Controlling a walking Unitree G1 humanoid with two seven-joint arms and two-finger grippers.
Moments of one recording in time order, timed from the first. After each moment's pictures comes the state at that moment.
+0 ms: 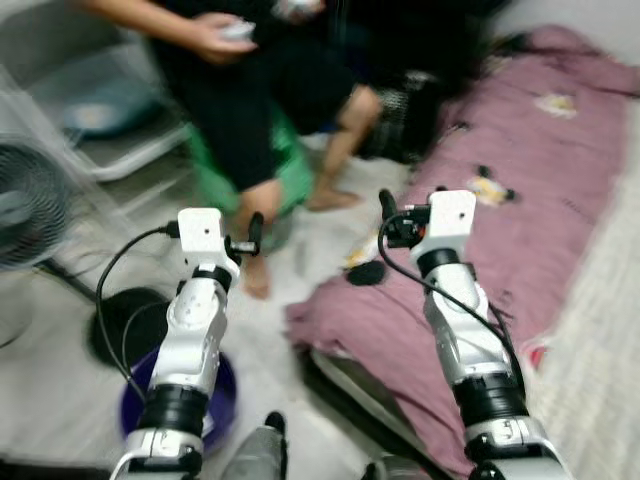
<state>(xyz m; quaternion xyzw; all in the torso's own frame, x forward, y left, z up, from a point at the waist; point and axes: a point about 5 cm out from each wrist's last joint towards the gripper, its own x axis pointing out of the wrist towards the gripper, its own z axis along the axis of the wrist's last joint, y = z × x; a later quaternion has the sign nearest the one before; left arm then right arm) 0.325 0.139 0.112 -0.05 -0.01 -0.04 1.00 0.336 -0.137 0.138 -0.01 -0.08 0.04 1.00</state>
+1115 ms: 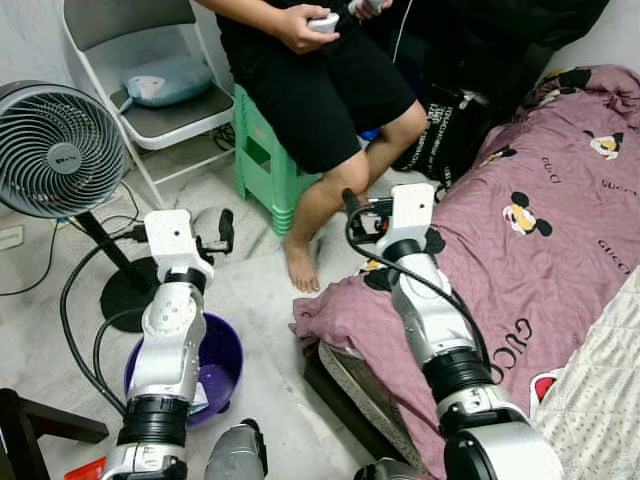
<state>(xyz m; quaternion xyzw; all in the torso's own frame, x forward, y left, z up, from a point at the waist) 0.315 0.169 0.116 -0.03 -0.03 0.02 1.00 0.350 -0.091 0.130 0.03 -0.05 0.11 0.99</state>
